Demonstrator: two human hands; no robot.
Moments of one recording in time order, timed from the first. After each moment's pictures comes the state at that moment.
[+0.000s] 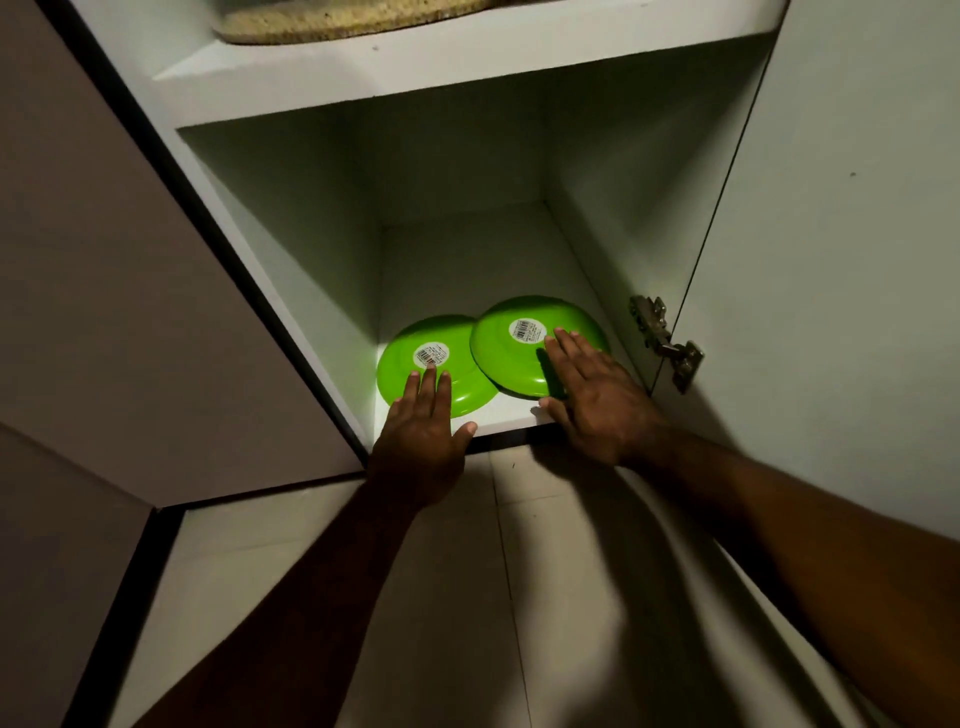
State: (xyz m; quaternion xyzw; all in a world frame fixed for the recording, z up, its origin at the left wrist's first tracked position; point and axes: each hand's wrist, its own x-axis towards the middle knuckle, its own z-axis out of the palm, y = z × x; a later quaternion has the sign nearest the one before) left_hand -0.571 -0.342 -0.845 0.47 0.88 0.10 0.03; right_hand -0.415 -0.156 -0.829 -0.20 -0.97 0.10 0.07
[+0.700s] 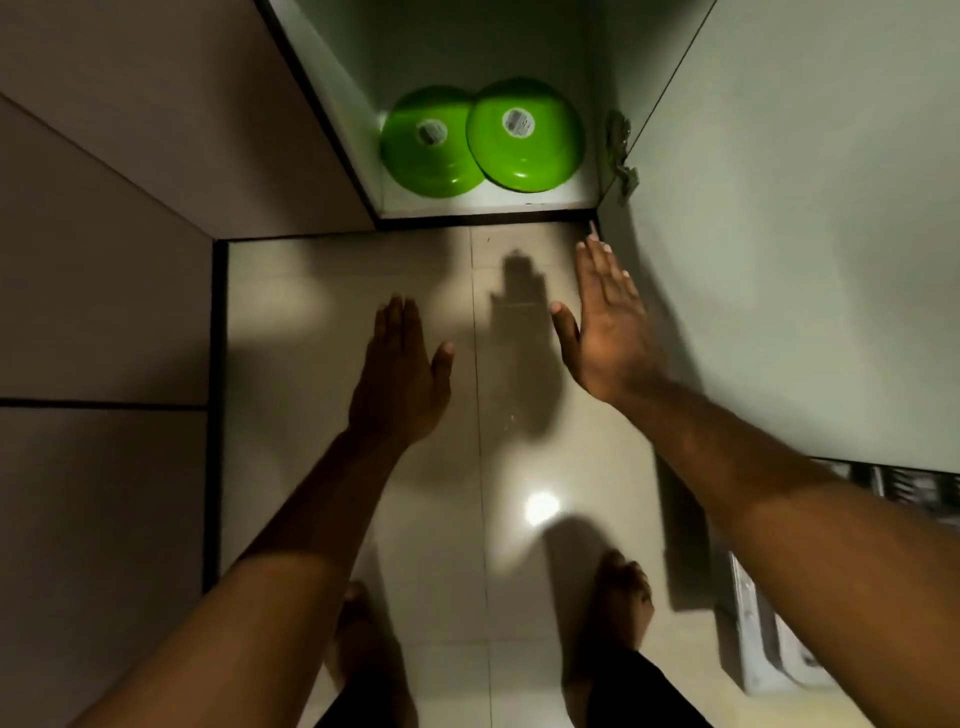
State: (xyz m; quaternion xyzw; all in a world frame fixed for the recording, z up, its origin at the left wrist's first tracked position) left_hand -0.379 -0.492 -0.676 0.29 0.91 0.14 0.27; right_hand -0.255 -0.299 -0.679 -0.29 -0.93 0.20 0.07
